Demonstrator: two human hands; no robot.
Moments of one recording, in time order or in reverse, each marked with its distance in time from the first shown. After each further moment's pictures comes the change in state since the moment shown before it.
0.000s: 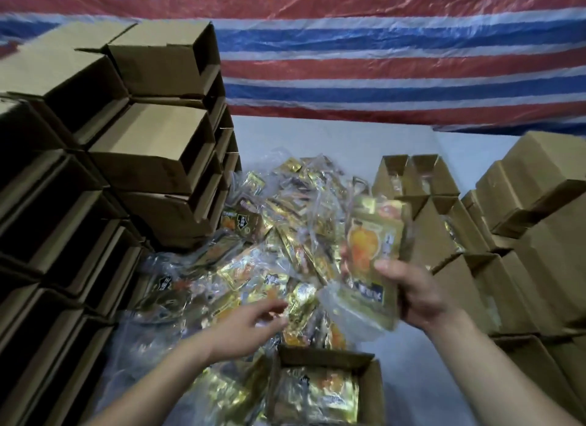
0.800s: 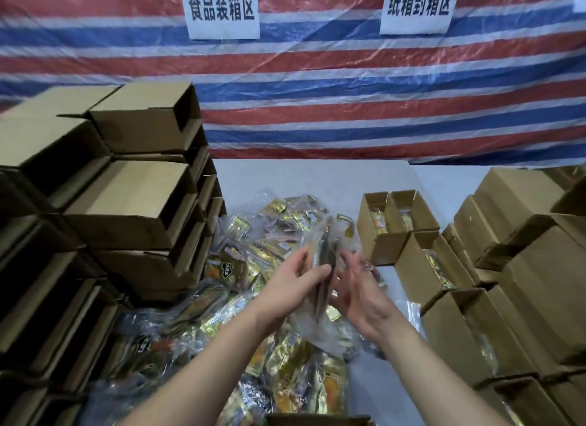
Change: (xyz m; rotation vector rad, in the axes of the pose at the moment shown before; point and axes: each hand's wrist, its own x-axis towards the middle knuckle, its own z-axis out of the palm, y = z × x) left_hand 0.093 0.131 -0.036 -0.680 0.230 0.252; right_hand 0.068 0.007 -0.007 0.163 0.239 0.024
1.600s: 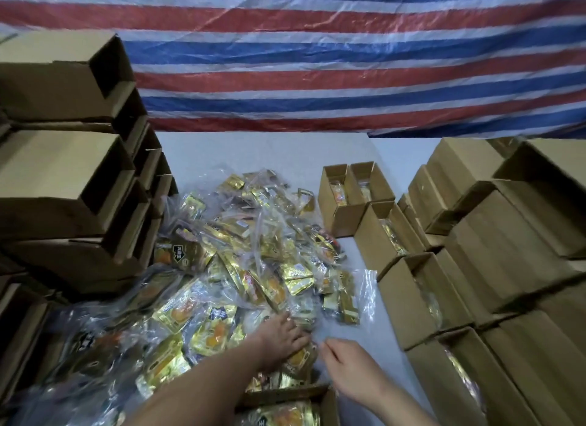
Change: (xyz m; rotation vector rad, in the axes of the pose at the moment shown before) left_hand 0.031 -0.224 0.028 2.025 -0.906 0.430; right_hand -0.088 0.109 -0.107 -1.362 0.191 0.218
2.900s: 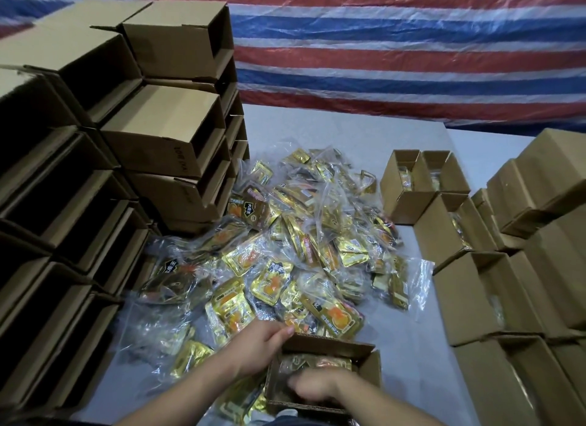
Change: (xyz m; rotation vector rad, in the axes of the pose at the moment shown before) left_hand -0.172 0.064 0.010 -1.493 0.356 -0.700; right_hand -0.006 -0.071 0.125 -0.193 -0.923 0.062
